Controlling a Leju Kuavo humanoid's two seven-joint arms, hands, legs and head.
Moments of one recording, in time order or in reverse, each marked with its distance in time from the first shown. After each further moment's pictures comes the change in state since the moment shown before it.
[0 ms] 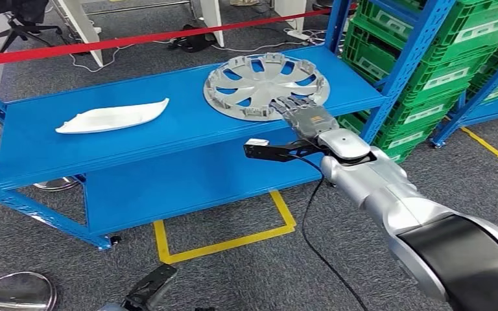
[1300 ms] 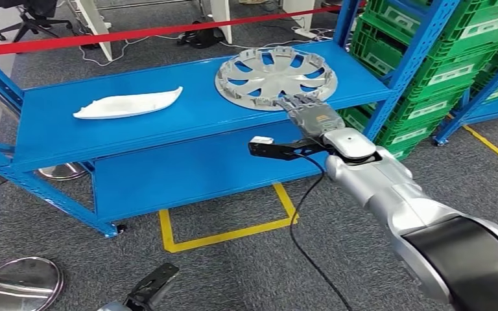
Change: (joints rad) left arm -0.002 -0.002 0.000 0.000 0.002 0.000 0.000; right arm -0.009 0.002 -0.008 0.000 0.004 -0.003 -0.001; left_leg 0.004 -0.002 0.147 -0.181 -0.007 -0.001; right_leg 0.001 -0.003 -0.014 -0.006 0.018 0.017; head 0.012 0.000
